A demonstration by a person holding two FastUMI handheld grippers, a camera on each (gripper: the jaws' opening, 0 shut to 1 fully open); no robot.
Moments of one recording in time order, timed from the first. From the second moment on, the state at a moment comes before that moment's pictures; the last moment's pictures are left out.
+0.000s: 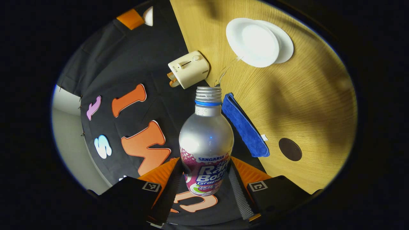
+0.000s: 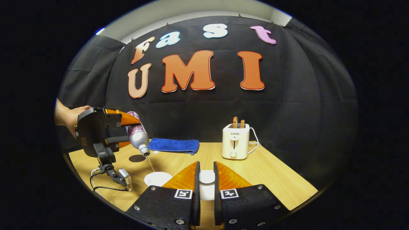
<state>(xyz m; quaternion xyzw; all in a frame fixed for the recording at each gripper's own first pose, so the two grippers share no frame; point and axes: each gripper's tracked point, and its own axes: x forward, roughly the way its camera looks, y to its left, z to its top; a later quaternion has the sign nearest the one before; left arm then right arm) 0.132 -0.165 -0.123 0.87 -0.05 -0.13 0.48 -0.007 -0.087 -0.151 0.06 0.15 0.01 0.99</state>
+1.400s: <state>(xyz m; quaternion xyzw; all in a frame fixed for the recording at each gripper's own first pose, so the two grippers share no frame) 0.117 -0.181 -0.123 0.83 -0.10 -0.13 0.54 -0.008 -0.067 -0.148 0.06 0.16 0.03 0.99</state>
